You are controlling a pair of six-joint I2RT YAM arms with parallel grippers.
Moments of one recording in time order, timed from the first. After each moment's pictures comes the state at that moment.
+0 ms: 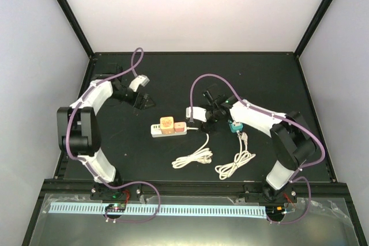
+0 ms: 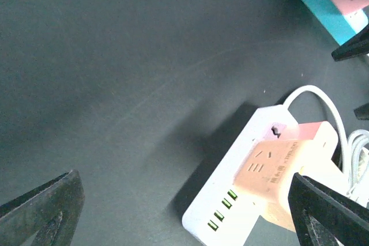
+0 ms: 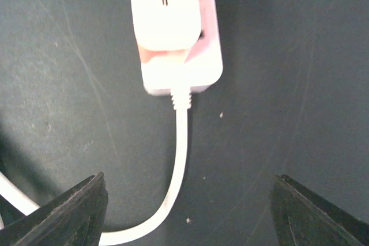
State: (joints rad) left arm 0.00 1.75 1.26 -0.84 0.73 0.48; right arm 0.66 1.69 1.09 -0.54 -0.31 -0.89
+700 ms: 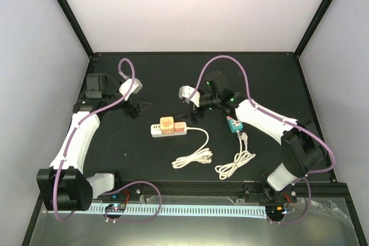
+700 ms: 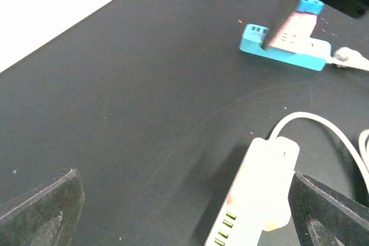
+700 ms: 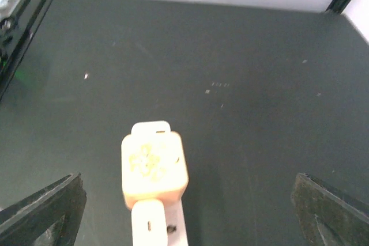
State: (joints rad) left arm 0.03 1.16 0.98 -0.57 0.77 0.59; right arm 0.66 1.59 1.13 -0.21 -0.67 -0.61
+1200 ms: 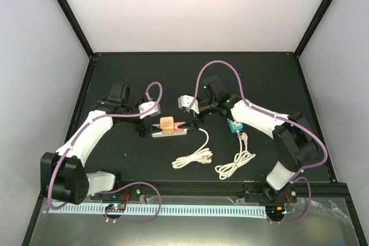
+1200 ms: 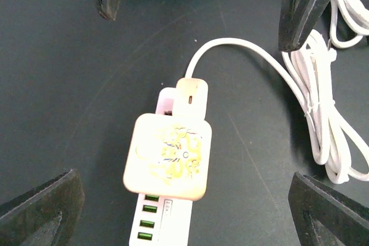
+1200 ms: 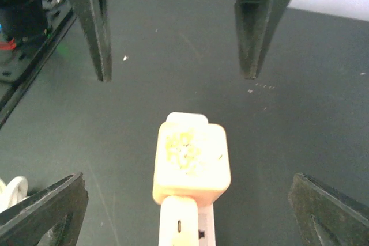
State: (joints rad) left arm -0.16 1.23 0.89 -0.73 0.77 0.94; right arm 0.66 1.66 1.11 -0.16 -0.81 -0.71
